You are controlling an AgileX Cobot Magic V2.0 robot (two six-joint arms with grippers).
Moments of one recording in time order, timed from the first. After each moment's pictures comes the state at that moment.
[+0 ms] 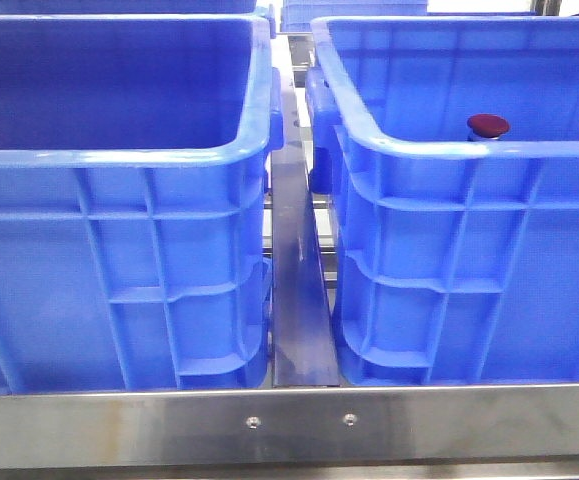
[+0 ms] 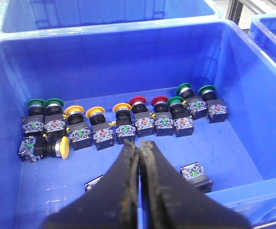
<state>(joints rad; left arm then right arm) -0.17 0.34 -0.65 -0.04 0.67 -0.01 -0.16 0.99 -0.74 1.81 0.19 -1.88</state>
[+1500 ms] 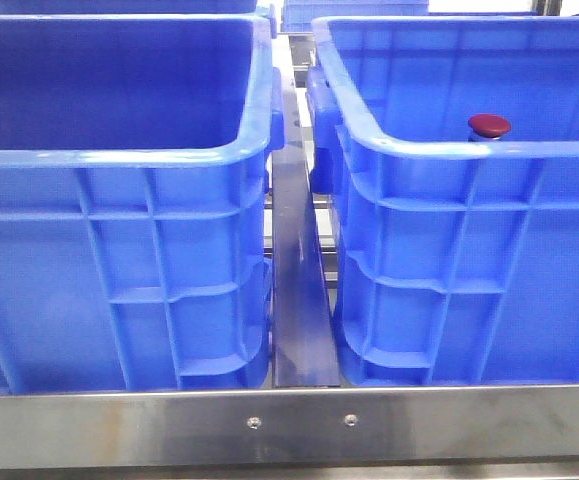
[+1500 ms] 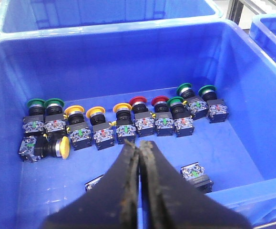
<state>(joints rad) -0.17 0.34 -0.65 -0.04 0.67 -0.01 0.01 0.50 -0.41 1.82 0.04 -1.88</state>
